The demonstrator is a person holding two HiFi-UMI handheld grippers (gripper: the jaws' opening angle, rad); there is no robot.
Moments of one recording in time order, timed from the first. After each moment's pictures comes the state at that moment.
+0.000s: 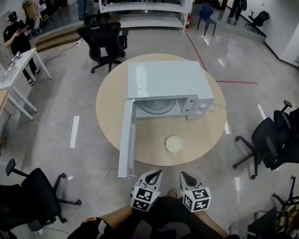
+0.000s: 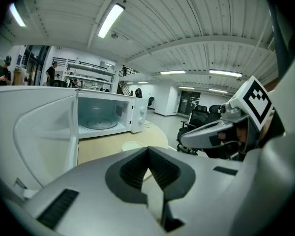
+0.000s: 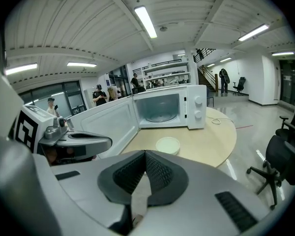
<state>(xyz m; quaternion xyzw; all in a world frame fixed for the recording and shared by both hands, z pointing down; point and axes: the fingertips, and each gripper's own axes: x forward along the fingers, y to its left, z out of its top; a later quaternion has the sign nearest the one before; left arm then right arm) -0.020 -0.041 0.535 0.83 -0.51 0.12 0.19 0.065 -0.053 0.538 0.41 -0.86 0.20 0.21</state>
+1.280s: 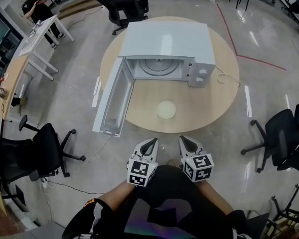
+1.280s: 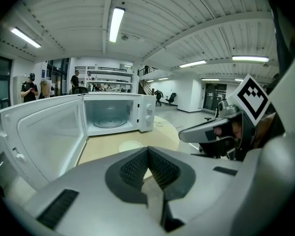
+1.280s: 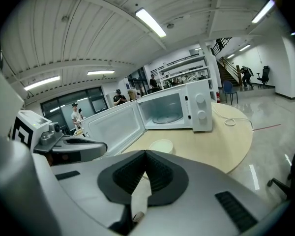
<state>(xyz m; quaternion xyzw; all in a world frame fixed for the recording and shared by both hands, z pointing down) 0.074 -0.063 0.546 0.73 -0.64 0.15 0.19 0.153 -0.112 0.554 0.27 -0.92 0.21 0.19</state>
